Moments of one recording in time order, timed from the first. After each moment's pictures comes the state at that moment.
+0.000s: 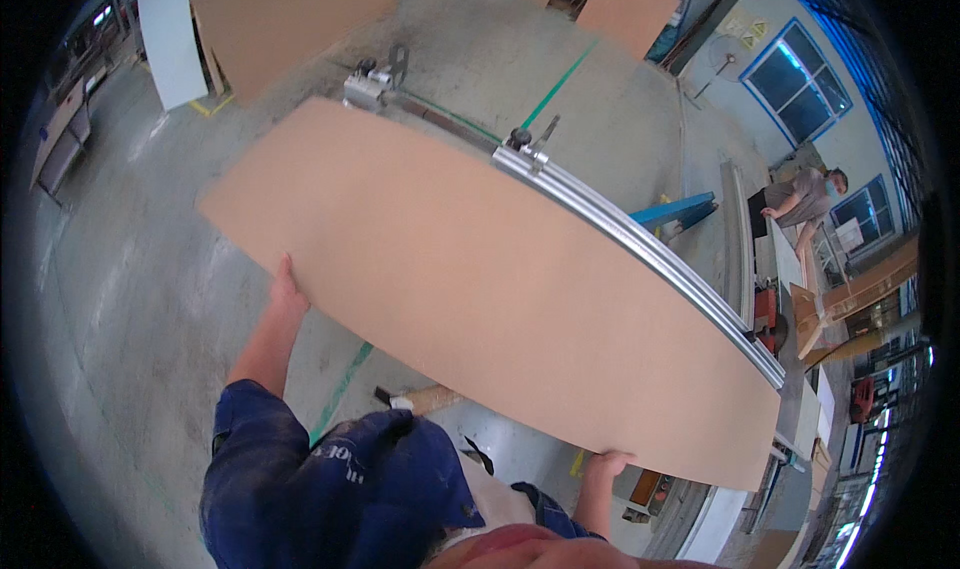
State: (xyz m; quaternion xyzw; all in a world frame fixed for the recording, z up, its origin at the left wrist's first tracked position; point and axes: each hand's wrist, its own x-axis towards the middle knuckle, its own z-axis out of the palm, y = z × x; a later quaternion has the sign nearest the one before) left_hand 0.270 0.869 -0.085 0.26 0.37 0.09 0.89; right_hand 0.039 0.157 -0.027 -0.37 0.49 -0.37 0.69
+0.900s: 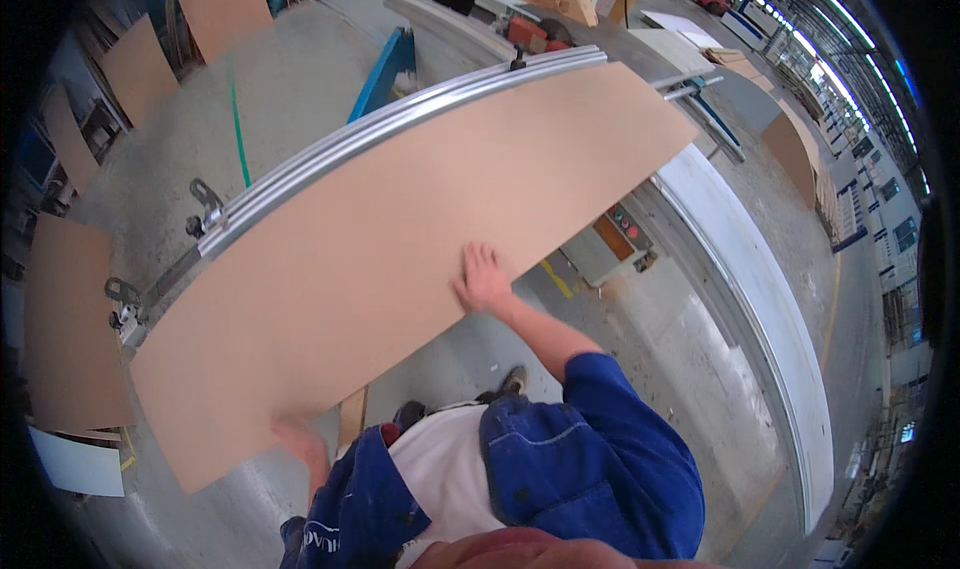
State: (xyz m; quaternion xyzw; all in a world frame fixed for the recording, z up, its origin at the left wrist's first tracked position) left_hand 0.165 0.701 -0.127 0.92 0.00 0.09 0.38; right_hand 0.054 0.154 -0.008 -0.97 0.22 -0.09 0.09
